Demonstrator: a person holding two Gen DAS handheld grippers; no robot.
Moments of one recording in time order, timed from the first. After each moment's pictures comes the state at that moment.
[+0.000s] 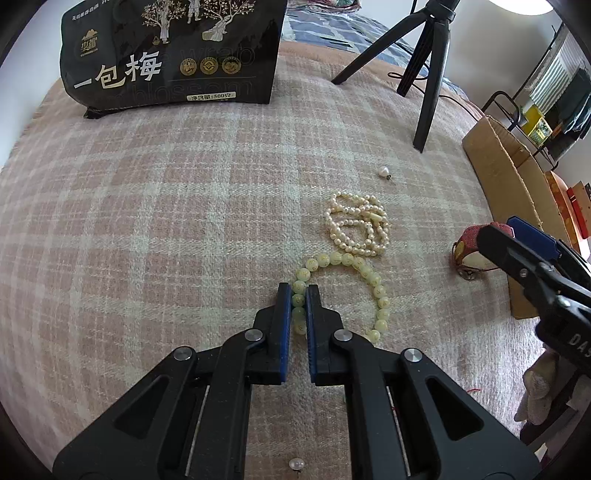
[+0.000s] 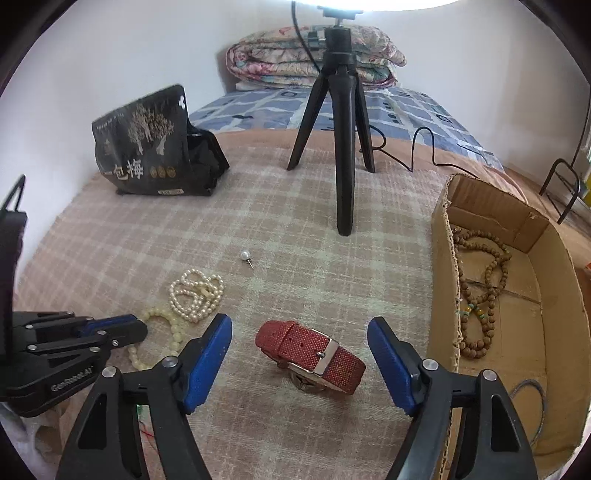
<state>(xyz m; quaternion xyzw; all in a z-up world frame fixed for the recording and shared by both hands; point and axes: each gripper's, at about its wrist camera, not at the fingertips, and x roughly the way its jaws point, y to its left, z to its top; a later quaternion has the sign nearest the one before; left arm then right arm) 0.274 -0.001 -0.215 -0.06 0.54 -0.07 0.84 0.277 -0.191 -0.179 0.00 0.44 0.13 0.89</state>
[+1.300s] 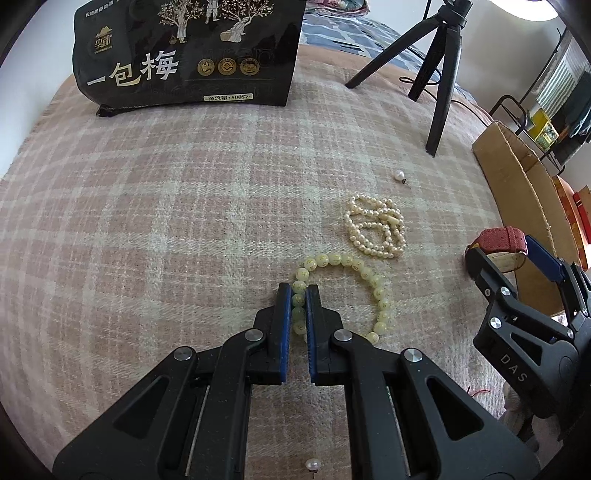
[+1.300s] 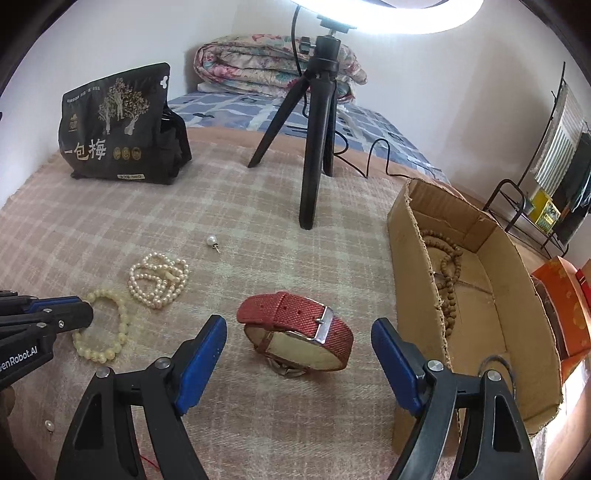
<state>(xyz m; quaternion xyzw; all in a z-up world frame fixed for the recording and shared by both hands) 0.271 0.007 -0.214 -0.07 0.53 -0.05 0.84 0.263 -0.160 -0.200 -0.11 0.42 -0.01 0.90</state>
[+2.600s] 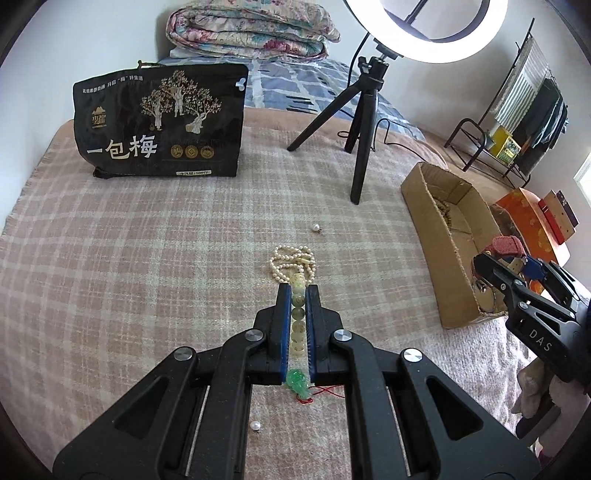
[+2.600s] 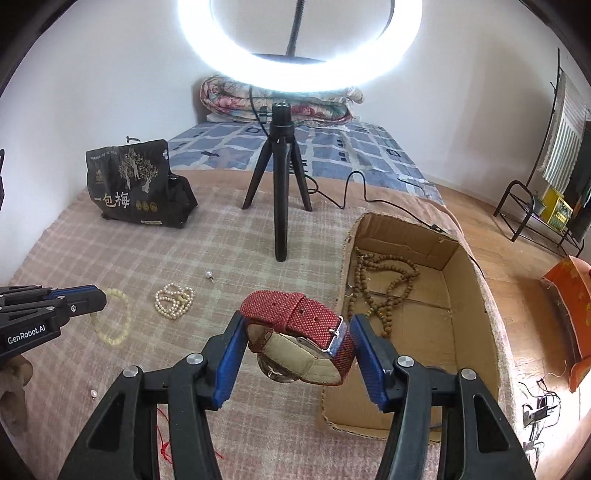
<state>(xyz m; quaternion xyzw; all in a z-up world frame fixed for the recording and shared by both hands) 0.238 -0.014 -0.137 -0.08 0.46 -0.11 0.88 0.224 -0.223 -0.116 -0.07 0.39 0.04 0.92</state>
